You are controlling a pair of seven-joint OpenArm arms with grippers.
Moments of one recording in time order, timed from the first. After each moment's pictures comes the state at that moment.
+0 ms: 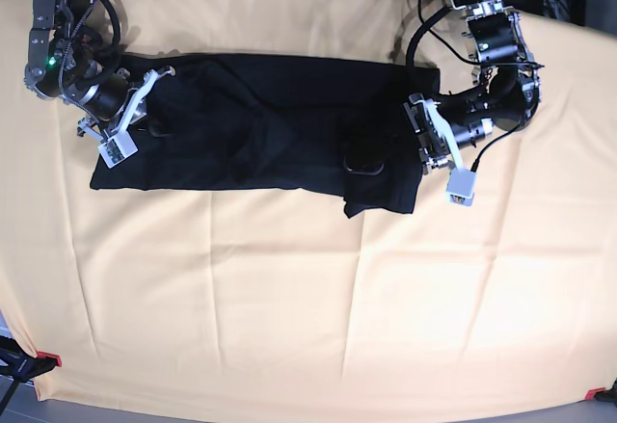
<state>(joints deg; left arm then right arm) 1.7 -3.3 -18.9 91.9 -87.0 -46.6 80.9 -15.9 19.8 13.1 100.5 30.6 38.8 -50.9</state>
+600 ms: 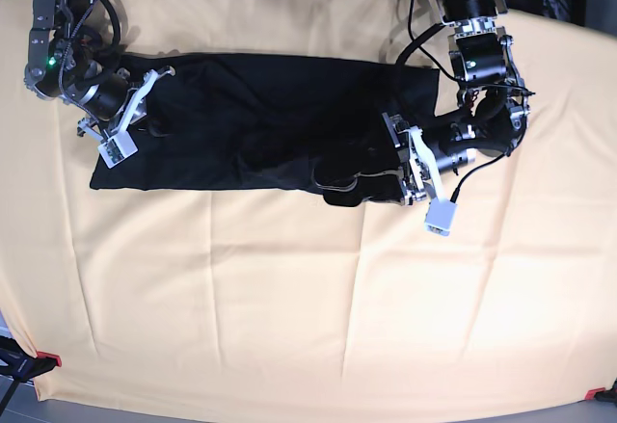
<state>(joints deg) -2.9 -2.0 -13.3 94.2 -87.0 -35.9 79.8 -15.9 19.8 13.1 100.5 30.7 38.8 -51.1</state>
